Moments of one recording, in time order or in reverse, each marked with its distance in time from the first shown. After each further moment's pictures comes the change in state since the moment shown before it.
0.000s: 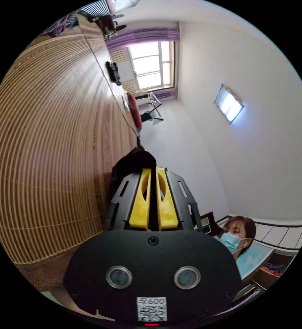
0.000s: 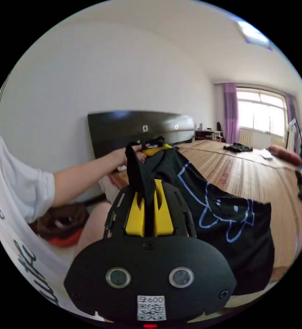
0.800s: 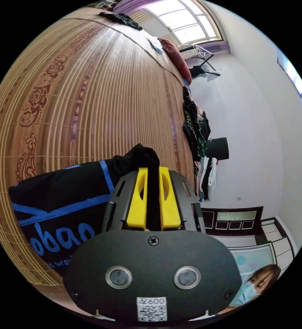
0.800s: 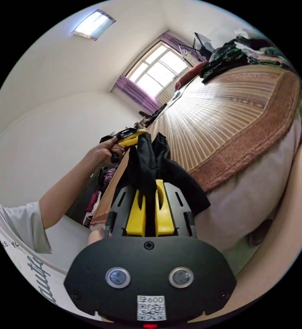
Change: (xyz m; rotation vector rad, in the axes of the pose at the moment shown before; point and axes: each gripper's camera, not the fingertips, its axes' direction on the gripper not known) left arm -0.118 -0.001 0.523 -0.348 -0.500 -0.079; right arm 0.258 -0.066 -0.179 0.103 0.208 0.814
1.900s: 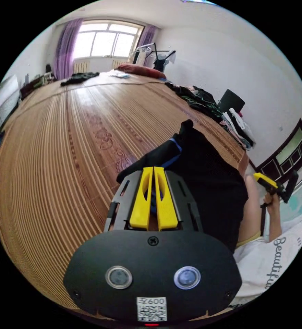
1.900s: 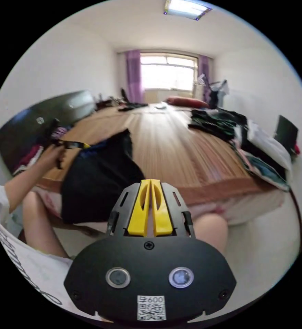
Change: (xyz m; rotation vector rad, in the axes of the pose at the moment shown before) left arm -0.176 0.185 0.051 0.127 -0.468 0.644; right arm -0.220 0.075 0.114 -0.081 0.533 -0.554
